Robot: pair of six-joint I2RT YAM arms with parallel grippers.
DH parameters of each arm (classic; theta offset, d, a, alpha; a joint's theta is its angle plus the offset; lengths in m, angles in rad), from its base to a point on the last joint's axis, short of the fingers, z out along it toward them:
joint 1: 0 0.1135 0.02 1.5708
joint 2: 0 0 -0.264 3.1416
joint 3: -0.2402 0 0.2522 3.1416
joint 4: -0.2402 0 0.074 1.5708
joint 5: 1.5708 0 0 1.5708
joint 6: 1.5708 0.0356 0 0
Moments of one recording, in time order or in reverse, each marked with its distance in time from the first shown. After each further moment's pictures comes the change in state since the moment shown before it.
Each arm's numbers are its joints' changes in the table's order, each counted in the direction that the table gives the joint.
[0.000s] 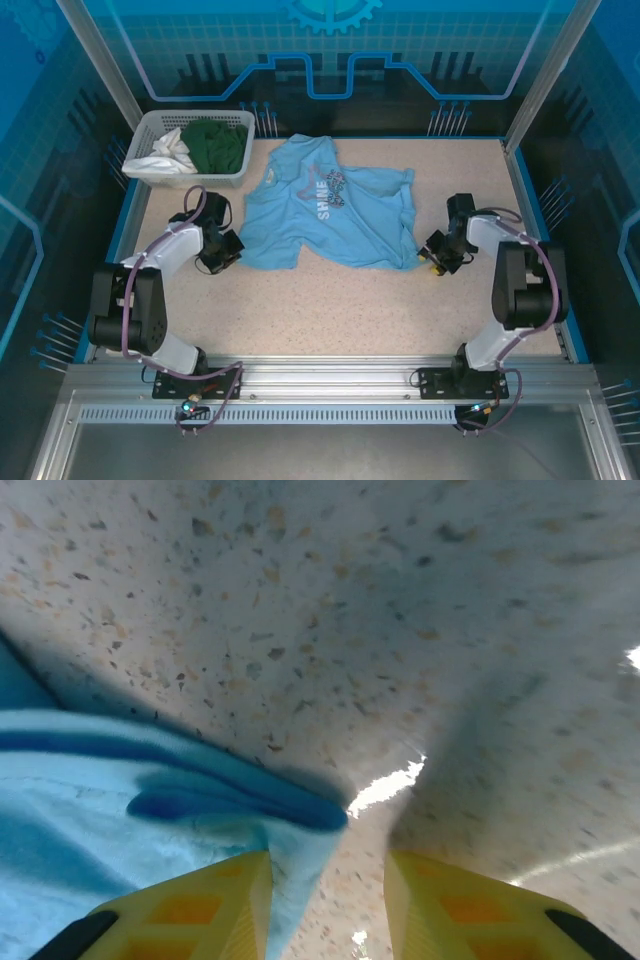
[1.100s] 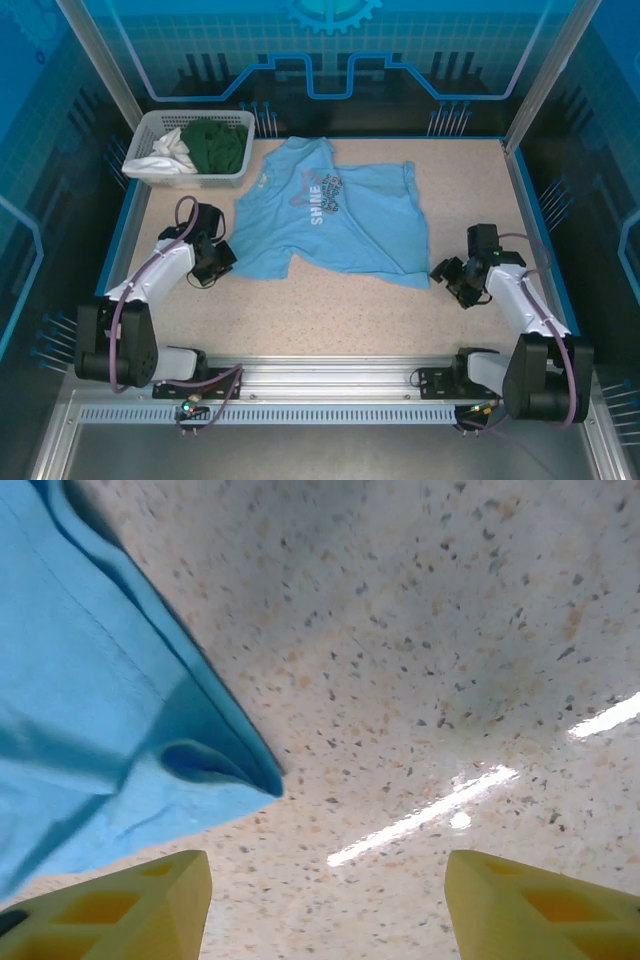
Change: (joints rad) left arm -0.001 0.184 0.101 -0.071 -0.077 0.022; right arm -0.064 0.543 0.280 -0.138 0.101 -0.039
